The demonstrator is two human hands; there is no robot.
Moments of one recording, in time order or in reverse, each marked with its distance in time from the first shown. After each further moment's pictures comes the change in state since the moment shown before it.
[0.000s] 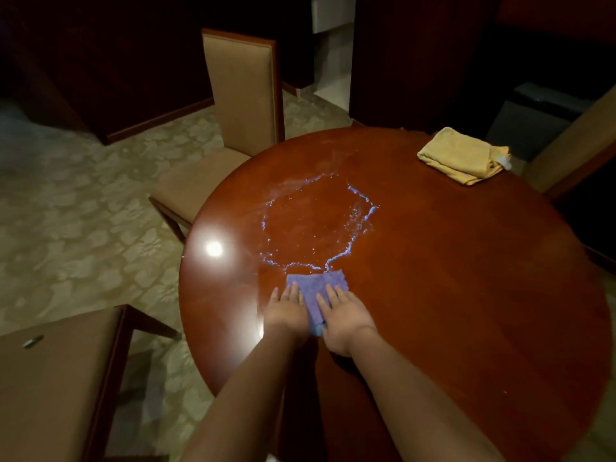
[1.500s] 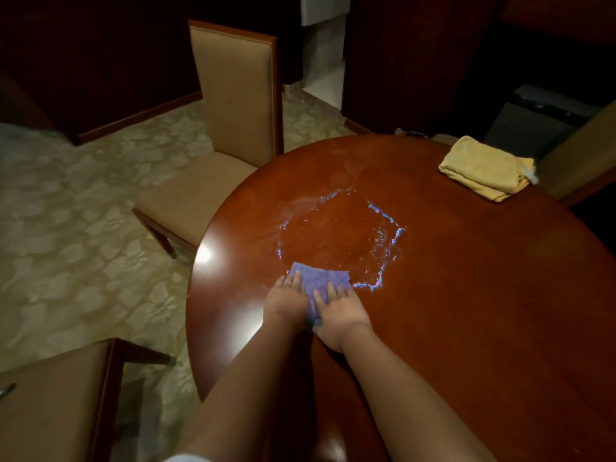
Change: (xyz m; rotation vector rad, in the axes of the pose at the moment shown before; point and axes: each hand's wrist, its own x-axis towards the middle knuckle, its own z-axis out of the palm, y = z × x) left_hand 0.086 -0.091 -0.035 0.031 0.090 0.141; right_hand 0.093 -0.025 -0.073 0.025 -0.073 0.095
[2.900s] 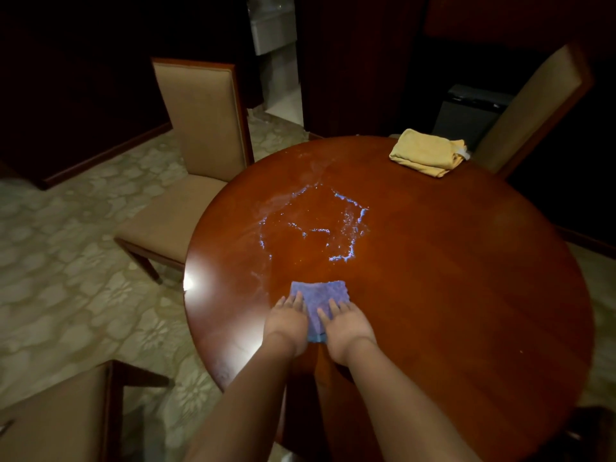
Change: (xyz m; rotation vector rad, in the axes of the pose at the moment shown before) left_hand -0.079 0.044 0.026 0.133 -0.034 0.147; right_hand -0.083 -0.025 0.057 0.009 -0.012 0.103
